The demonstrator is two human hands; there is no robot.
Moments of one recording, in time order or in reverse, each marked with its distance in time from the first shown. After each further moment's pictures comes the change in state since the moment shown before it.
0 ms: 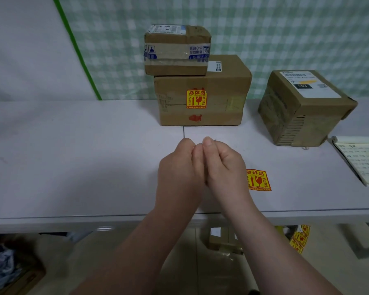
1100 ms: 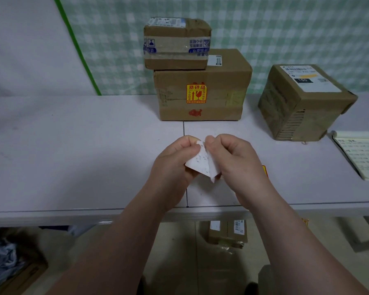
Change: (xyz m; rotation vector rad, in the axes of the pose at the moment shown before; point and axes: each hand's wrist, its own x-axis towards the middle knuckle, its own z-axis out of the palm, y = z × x) left_hand 0.012 -0.025 -0.008 -0.995 -0.438 -0.425; right_hand 0.006 -0.005 -0.025 0.040 -0.166 0.125
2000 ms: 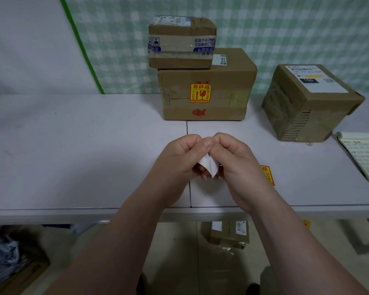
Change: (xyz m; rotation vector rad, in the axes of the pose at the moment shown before) left_hand -0.002 0.009 0.002 0.189 -0.079 0.091; right_hand -0.003 0.001 0.005 0.276 -0.165 0.022
